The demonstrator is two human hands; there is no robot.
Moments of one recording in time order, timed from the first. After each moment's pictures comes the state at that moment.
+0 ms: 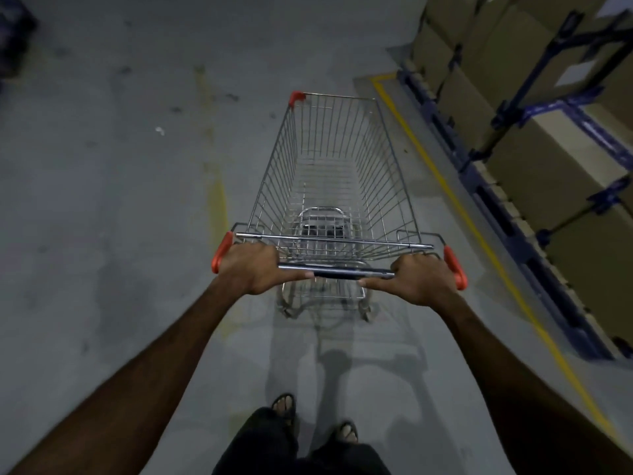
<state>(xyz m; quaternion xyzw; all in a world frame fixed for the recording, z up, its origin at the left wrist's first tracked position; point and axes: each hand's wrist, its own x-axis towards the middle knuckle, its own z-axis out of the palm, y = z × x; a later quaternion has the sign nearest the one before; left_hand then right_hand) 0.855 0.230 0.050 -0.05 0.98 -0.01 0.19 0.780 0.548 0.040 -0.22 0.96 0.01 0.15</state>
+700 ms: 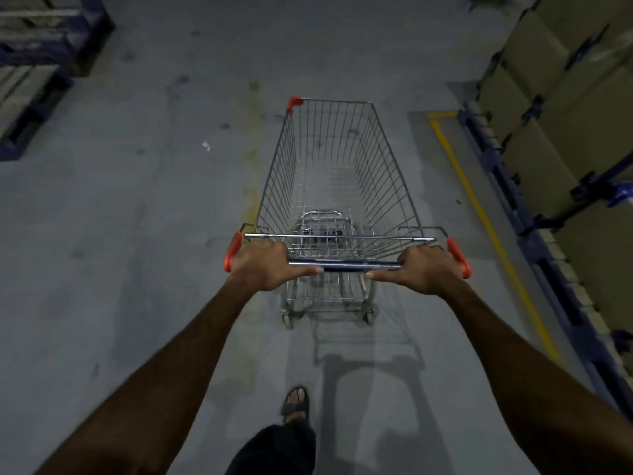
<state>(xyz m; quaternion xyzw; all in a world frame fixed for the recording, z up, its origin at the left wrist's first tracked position) 0.656 0.064 0.039 -0.11 0.98 0.04 0.14 0.513 0.366 0.039 -0.31 0.93 -0.01 0.17</state>
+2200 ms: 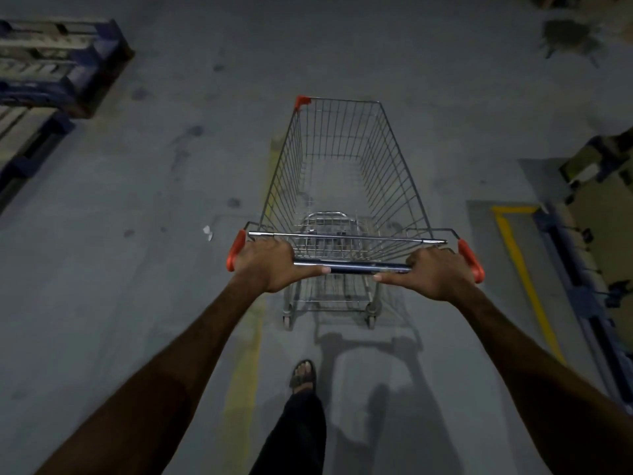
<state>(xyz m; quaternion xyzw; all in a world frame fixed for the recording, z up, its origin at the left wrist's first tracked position) -0.059 -0.387 0.040 -0.17 0.98 0.03 0.13 -0.230 -0.103 0.037 -0.36 0.92 0.00 0.14</state>
